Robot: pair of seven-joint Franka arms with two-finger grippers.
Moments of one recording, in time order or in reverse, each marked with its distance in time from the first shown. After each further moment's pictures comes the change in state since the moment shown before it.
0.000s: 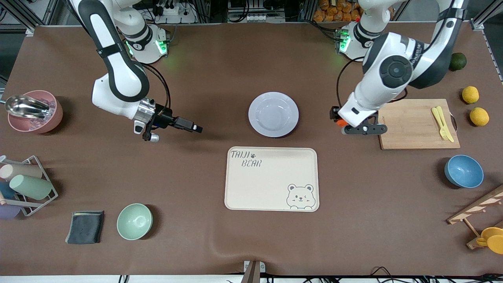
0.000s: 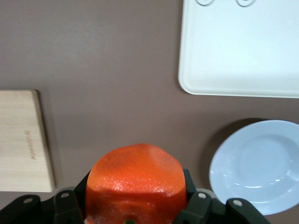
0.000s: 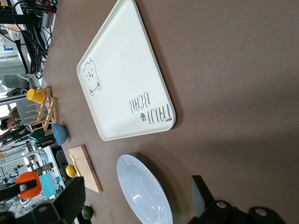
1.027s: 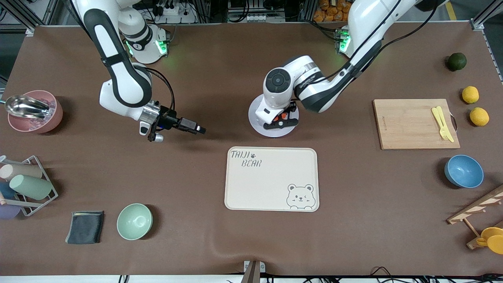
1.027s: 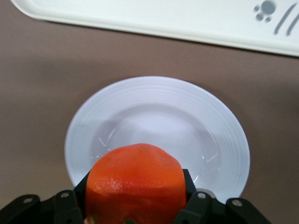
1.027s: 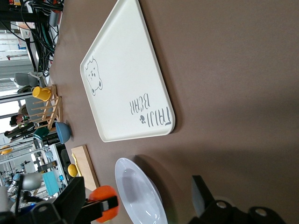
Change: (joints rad) left arm -0.446 0.519 -0.002 0.185 0.333 0.116 -0.709; right arm 0.018 0.050 0.000 -0.004 0.135 0.001 -0.159
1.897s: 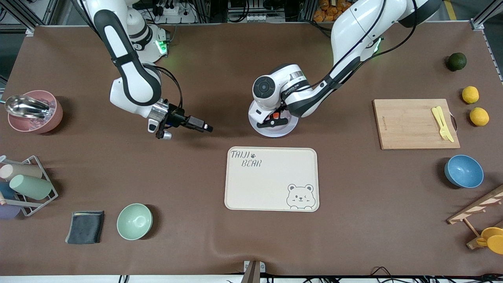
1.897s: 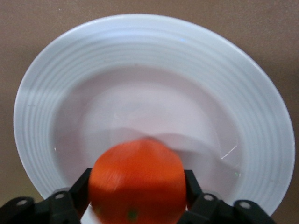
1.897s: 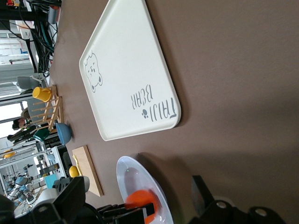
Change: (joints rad) left arm -0.105 0.091 0.058 0.010 0.025 0.005 -0.037; right arm 0.084 0.019 0.001 -0.001 0.128 0.045 -0.041
